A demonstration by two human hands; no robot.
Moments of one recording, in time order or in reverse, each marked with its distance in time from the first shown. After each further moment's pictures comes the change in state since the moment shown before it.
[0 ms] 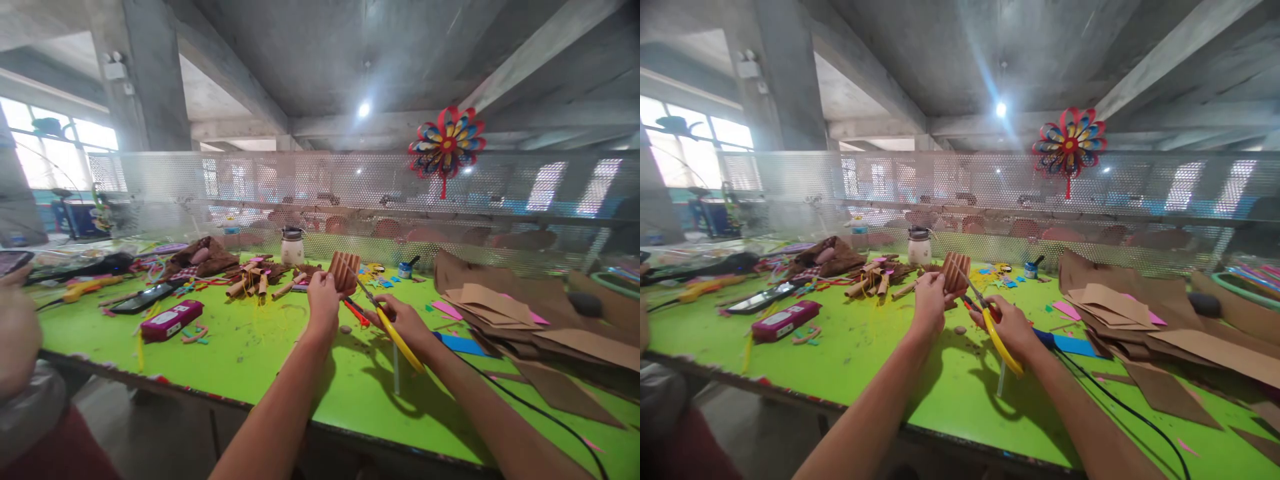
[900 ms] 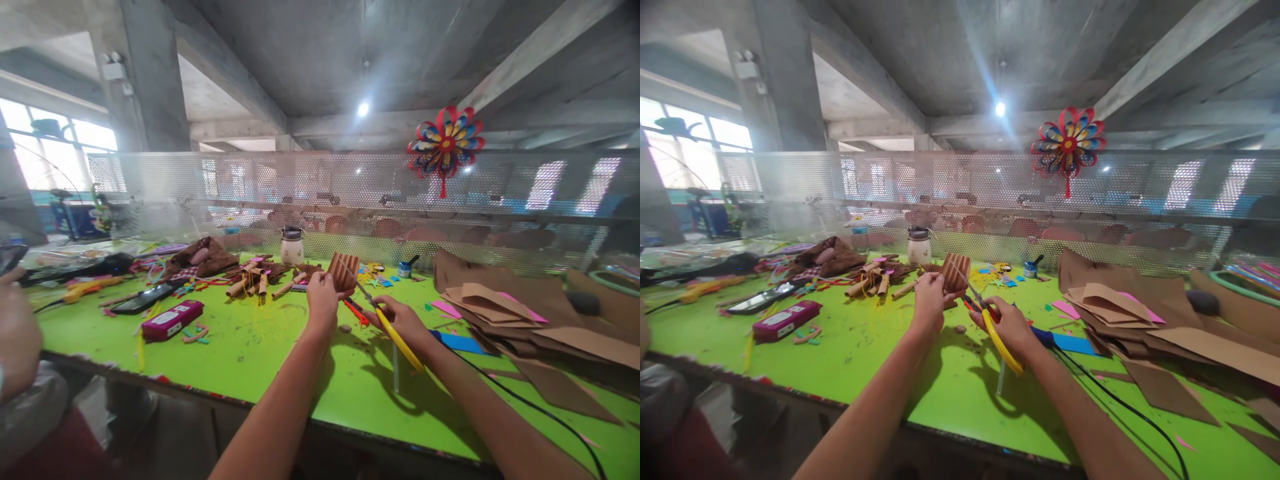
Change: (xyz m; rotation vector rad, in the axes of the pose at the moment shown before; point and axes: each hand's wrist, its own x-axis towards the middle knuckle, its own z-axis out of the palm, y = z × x) left_hand 0.005 -0.004 -0.001 0.046 0.030 -0.020; right_hand -0.004 -0.006 -0.003 -0.002 -0.021 0.018
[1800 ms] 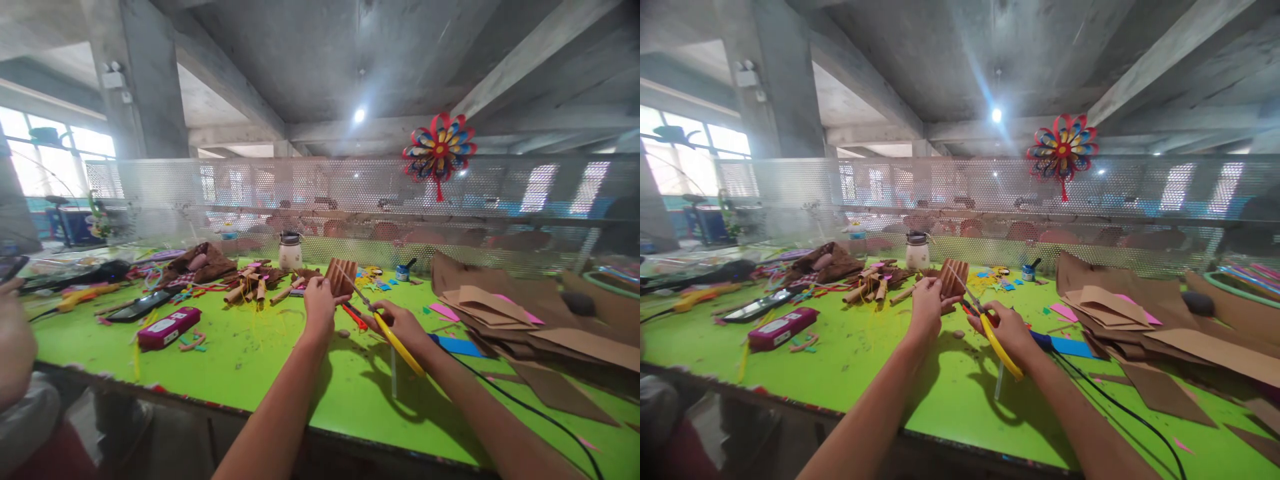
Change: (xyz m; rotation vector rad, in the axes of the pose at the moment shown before) left_hand -0.002 0.003 -0.002 -0.005 -0.017 0.048; right_hand -0.001 -0.001 -0.001 0.040 -0.020 -0.002
